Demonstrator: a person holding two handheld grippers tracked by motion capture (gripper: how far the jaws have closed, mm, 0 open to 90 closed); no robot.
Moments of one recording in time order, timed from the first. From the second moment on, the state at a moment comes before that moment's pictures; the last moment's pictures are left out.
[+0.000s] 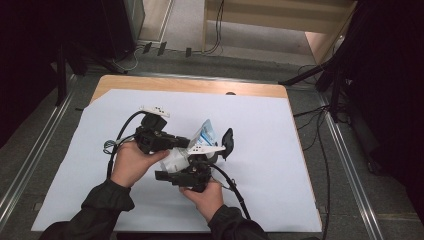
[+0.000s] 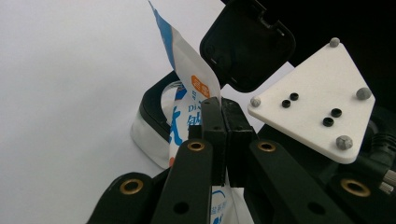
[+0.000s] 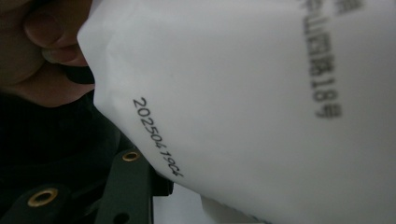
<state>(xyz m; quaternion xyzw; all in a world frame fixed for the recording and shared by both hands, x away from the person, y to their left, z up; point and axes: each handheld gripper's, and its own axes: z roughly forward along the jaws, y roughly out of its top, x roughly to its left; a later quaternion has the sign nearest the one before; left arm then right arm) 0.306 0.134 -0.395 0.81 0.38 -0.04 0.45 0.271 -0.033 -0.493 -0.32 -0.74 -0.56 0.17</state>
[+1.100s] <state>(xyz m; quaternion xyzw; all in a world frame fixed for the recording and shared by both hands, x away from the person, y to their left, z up) 0.302 0.135 -0.386 0.80 0.38 -0.03 0.45 0.269 -0.033 -0.488 -0.31 -0.74 -0.57 0.17</state>
